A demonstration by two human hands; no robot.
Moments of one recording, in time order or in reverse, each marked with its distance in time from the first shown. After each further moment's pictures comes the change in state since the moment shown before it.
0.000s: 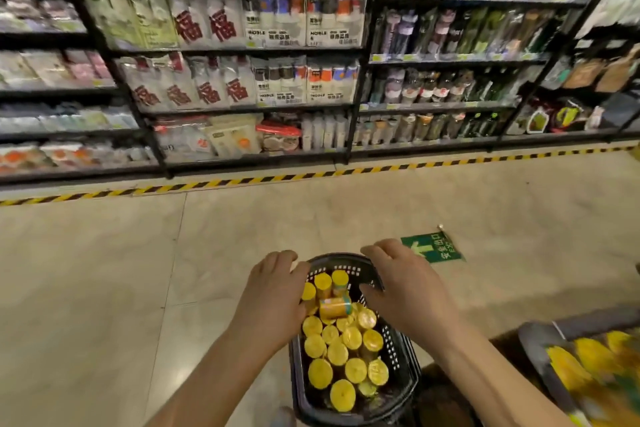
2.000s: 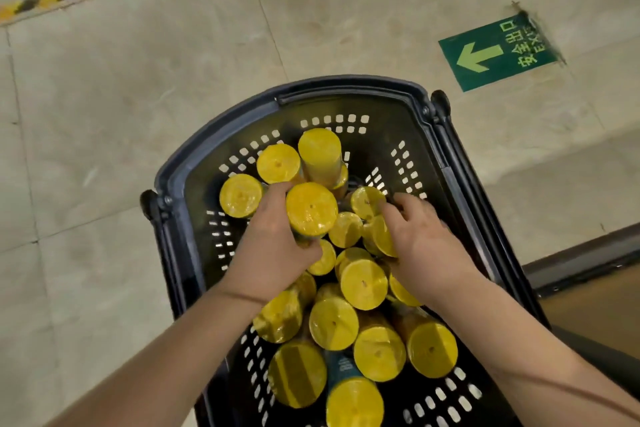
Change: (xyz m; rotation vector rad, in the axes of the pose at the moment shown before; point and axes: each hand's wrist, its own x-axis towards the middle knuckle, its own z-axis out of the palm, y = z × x) left_hand 0.231 -0.049 0.555 -0.711 -0.170 -0.176; right_hand 0.132 0.254 0.539 0.039 -0.495 0.266
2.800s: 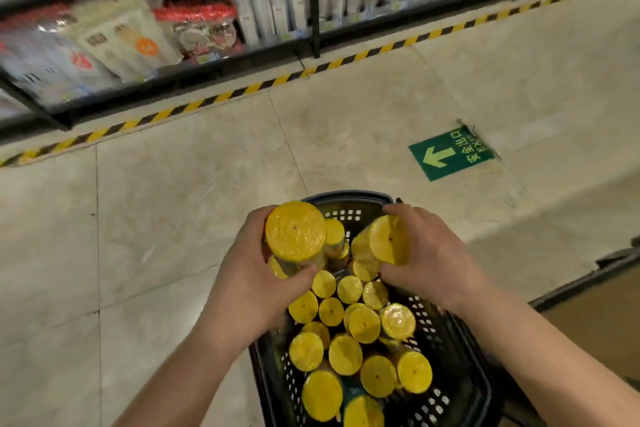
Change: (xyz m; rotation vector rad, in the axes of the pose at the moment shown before) left_hand -0.078 0.155 -0.178 -0.194 0.116 0.097; right_hand -0.093 -0.040 -0.180 0.417 0.256 -0.017
